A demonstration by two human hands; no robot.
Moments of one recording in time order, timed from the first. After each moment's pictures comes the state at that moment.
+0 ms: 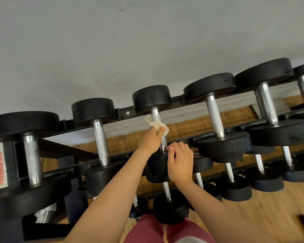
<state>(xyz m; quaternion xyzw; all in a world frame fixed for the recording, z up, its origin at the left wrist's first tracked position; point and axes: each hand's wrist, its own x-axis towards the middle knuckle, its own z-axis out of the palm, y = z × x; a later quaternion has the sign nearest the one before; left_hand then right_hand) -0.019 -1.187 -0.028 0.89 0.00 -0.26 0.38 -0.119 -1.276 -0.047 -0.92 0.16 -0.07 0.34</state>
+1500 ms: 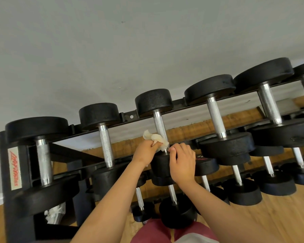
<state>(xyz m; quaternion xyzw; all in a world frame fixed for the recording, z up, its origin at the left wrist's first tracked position) -0.043 -1.154 -0.037 0.88 0.00 -0.26 0.39 -0.120 -1.277 -0.052 -0.92 0.15 -0.09 0.34</state>
